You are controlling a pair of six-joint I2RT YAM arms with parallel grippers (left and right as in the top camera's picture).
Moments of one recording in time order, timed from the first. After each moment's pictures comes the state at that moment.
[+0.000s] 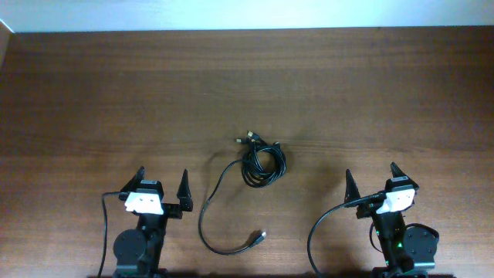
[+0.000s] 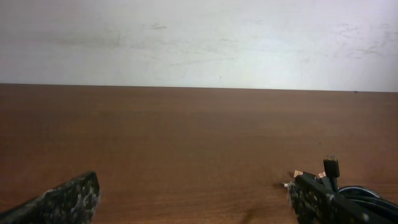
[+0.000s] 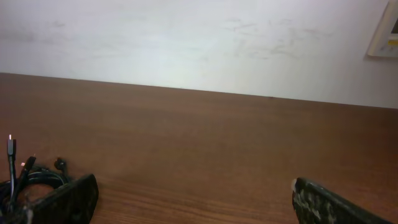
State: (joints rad) left arm -0.01 0.01 0.01 -0.07 0.07 -0.04; right arm 0.01 0.01 0.01 -0.06 -0.14 -0.03
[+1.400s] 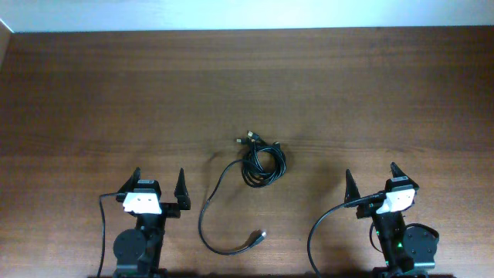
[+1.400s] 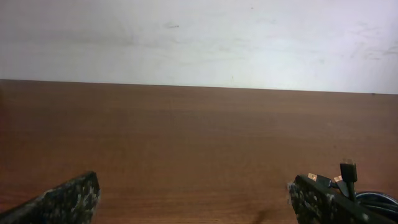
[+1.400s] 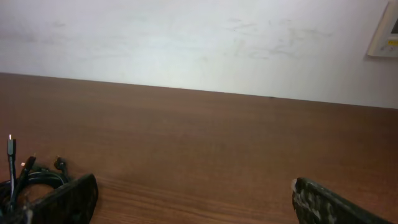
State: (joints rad) left arm -0.01 0.01 0.01 -0.08 0.02 -0.04; right arm 0.01 0.01 0.01 -0.06 -0.14 -0.03
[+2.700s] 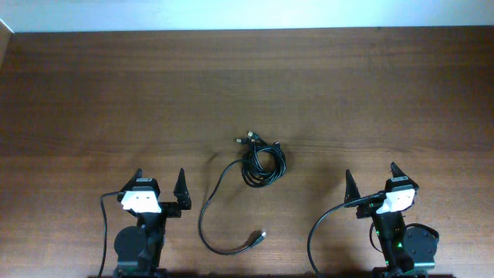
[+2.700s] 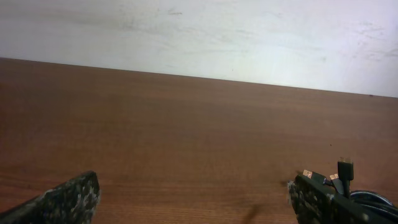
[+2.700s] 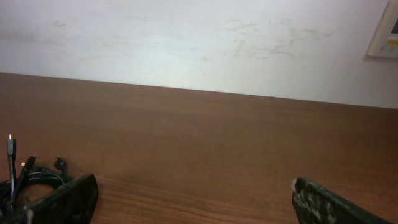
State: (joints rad) left arm -0.01 0.05 0.01 -0.08 0.02 -0.11; right arm 0.01 0.01 0.01 -0.06 -0.14 -0.03
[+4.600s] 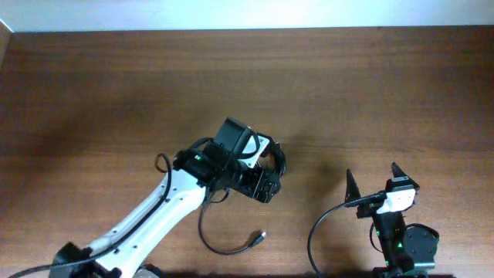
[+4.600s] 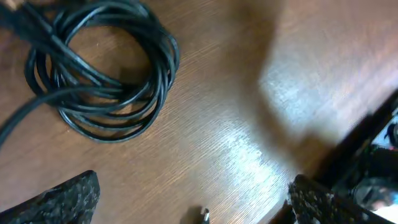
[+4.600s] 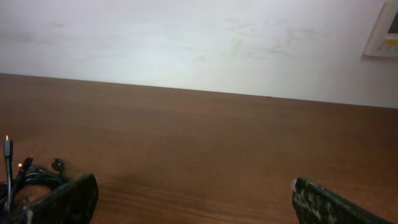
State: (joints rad) left arm -0.59 1.43 1.01 -0.70 0.36 -0.18; right arm 0.01 0.01 0.01 -0.06 -0.13 -0.03
